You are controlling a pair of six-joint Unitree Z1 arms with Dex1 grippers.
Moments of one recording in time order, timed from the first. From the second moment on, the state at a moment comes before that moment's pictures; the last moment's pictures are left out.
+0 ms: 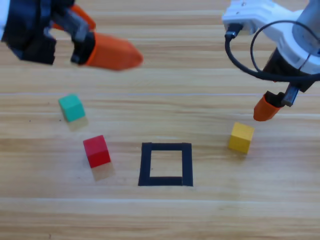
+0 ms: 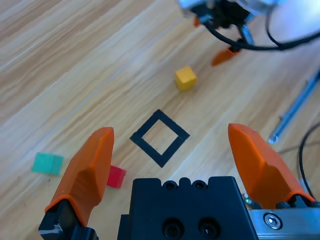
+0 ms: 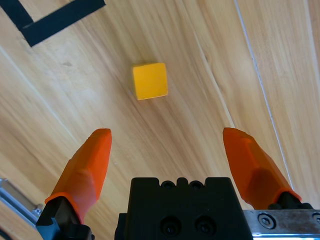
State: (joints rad) arm 0 -1.03 1.31 -1.21 0.51 0.20 -0.15; arm 1 0.74 1.90 -1.54 0.92 -0.06 -0.39
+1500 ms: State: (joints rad) arm 0 -0.67 2.04 -1.57 1.05 0.14 -0.92; arm 1 0.66 2.20 -1.68 0.92 0.07 -0.65
